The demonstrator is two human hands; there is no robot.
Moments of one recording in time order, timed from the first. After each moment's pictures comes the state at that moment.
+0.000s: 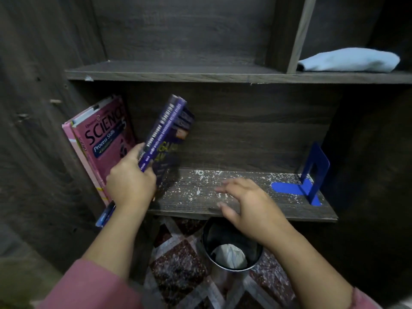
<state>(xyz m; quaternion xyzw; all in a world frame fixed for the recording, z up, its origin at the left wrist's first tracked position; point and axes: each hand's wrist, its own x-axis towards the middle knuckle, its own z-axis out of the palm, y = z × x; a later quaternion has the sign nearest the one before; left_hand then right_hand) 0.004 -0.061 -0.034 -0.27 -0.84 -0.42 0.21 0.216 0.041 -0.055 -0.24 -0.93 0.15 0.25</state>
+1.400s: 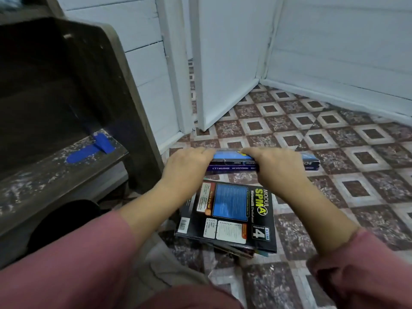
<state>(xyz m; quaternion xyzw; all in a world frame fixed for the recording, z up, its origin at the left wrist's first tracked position) 0.489 0.025 -0.082 -0.91 -0.38 -0.14 0.08 0.693 -0.041 -0.083 -0.70 -0.69 -0.14 0.07</state>
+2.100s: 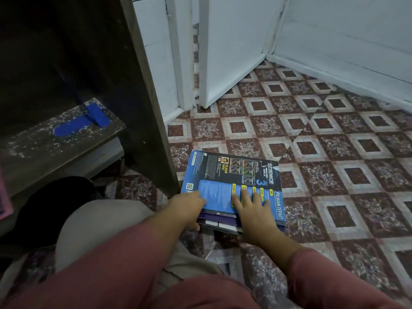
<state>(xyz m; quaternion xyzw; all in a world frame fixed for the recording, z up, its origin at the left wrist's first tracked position) 0.452 0.017 -0.225 -0.88 -0.37 0.28 -0.12 0.638 -0.076 -0.261 -0.68 -0.69 0.08 -0.22</state>
